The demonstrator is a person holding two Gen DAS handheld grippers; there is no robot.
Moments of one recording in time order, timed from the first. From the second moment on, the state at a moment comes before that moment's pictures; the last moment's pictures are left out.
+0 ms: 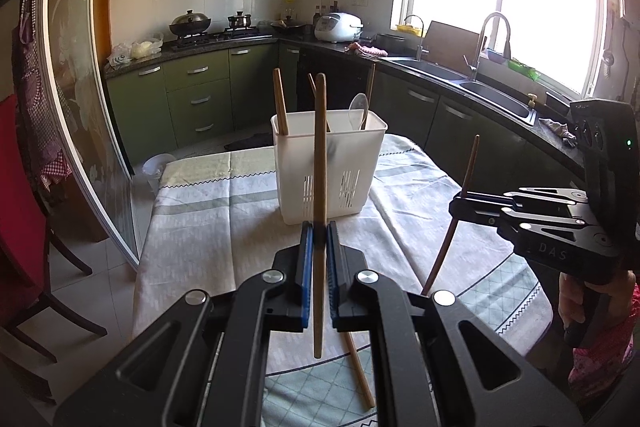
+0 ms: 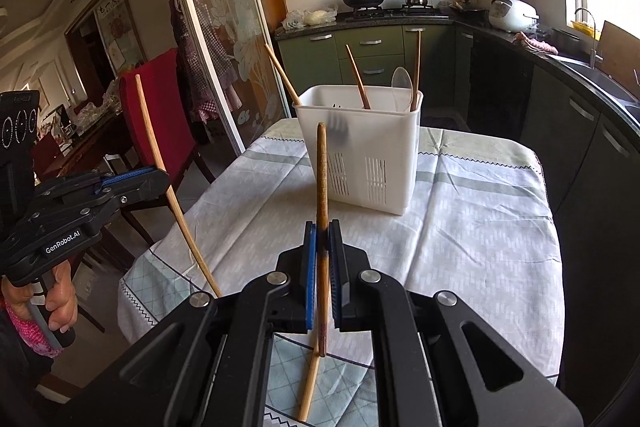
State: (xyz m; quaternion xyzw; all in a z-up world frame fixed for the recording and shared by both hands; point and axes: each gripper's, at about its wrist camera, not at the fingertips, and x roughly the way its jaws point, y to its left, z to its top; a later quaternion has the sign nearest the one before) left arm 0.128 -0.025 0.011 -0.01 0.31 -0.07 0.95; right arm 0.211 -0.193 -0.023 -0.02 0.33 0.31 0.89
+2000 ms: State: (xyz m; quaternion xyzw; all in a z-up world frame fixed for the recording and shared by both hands) left arm 0.181 -0.006 0.045 0.01 0.29 -0.05 0.96; right arm 0.376 -0.161 0.043 0.01 0.28 0.22 0.93
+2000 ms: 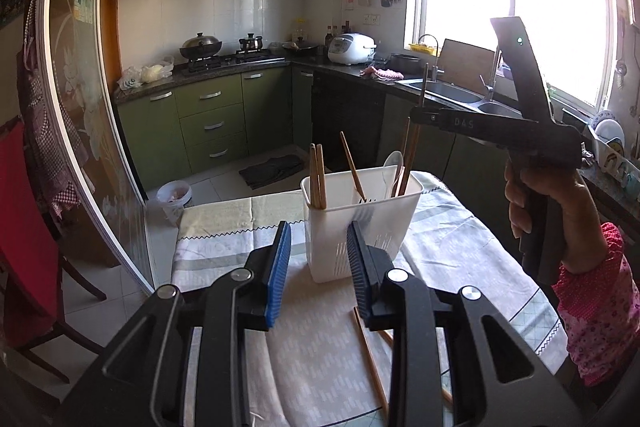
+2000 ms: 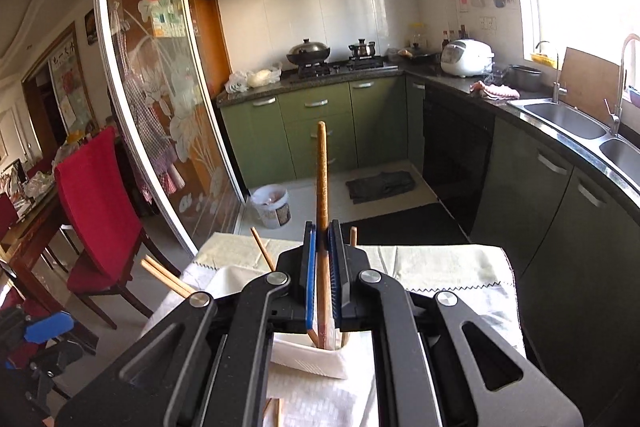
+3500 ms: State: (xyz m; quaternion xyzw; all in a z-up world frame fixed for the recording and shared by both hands) left arm 0.247 -0.064 -0.142 -0.02 0.57 -0.03 0.82; right arm 0.213 -0.323 -0.047 0.08 0.35 0.24 0.90
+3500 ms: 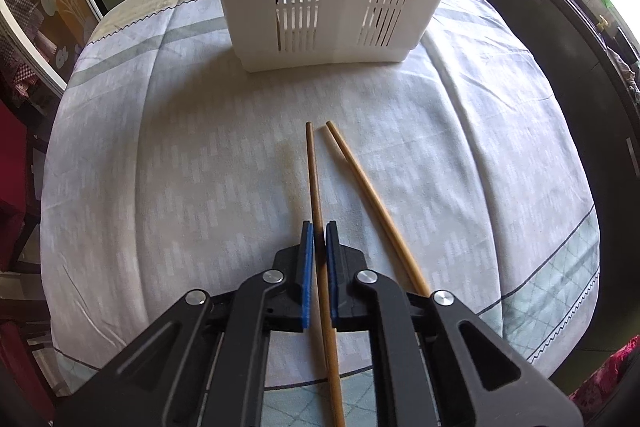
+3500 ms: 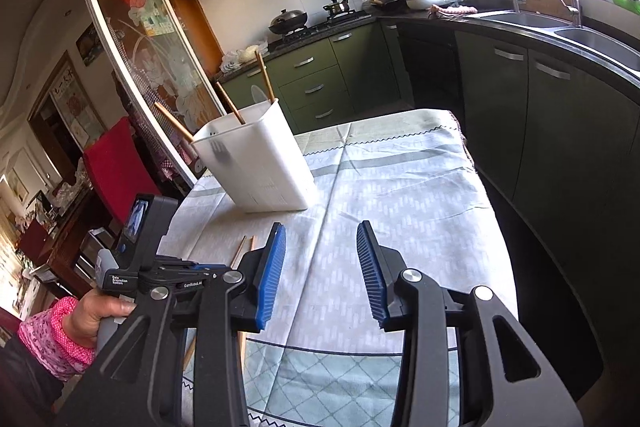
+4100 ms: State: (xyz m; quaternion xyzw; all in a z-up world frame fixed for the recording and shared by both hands) left arm 0.148 -0.004 -0.034 -0.03 0.38 -0.01 0.92; right arm 0.270 -0.146 -0.136 -0.09 0.50 0.32 0.80
